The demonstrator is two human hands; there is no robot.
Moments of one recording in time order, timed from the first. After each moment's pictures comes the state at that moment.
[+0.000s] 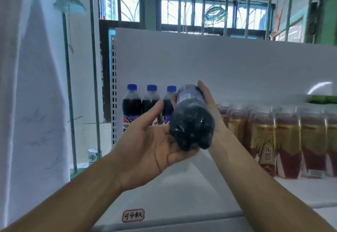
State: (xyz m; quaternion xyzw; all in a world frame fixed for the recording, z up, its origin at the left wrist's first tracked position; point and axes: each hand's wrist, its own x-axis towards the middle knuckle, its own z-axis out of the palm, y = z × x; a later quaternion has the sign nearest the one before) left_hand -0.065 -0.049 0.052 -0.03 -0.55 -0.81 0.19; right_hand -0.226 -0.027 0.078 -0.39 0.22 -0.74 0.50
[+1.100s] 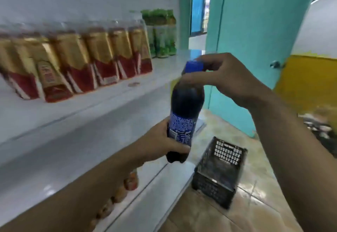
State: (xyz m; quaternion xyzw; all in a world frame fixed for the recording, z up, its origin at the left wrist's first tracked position) left_hand -0.337 0.223 -0.105 -0.04 -0.86 -0.51 -0.05; right_hand -0.410 0.393 -0.007 -0.37 0.76 -0.53 -0.04
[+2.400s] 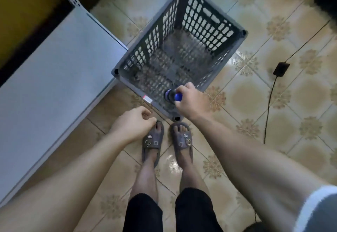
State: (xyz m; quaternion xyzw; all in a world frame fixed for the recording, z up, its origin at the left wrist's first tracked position) left_hand -0.795 0.463 -0.732 0.29 -0.81 -0.30 -0.41; right_hand -0.885 0.626 -0.796 -0.12 0.93 -0.13 0.31
